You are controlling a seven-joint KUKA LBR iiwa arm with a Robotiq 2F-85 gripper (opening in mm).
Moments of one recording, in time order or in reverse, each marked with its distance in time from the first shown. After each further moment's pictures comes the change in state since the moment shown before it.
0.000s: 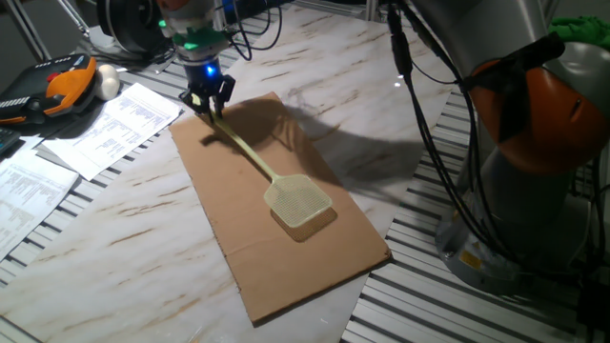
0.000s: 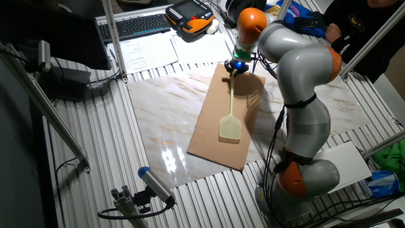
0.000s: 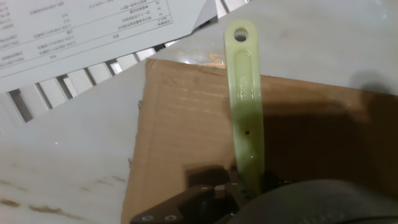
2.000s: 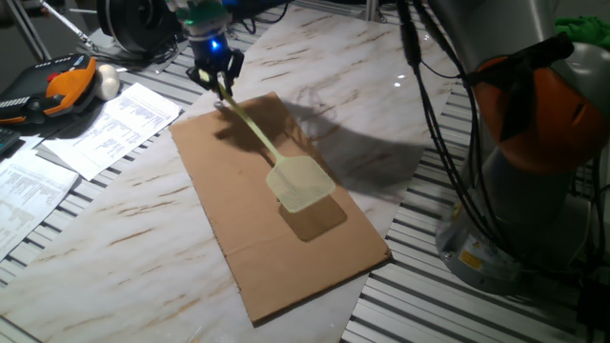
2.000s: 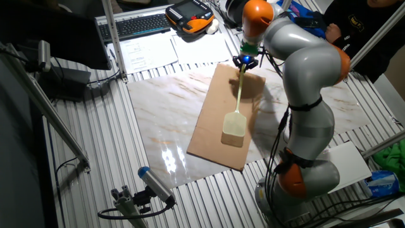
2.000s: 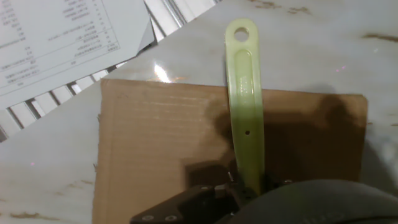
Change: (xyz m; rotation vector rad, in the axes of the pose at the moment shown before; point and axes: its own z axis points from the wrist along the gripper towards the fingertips) arm 0.002 -0.036 -0.061 0.090 -0.034 0.086
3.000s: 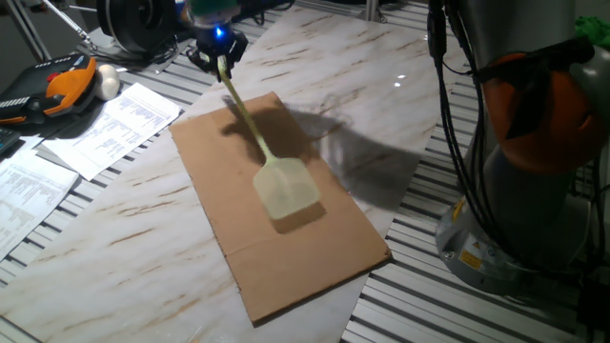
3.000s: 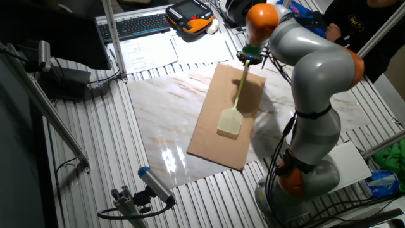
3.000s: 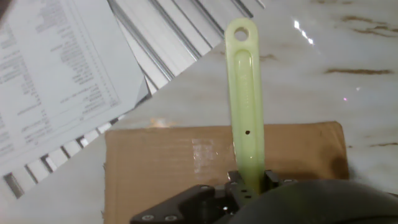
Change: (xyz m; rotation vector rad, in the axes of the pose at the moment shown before) arm -0.021 -0.004 -0.012 -0.031 -0.236 0.128
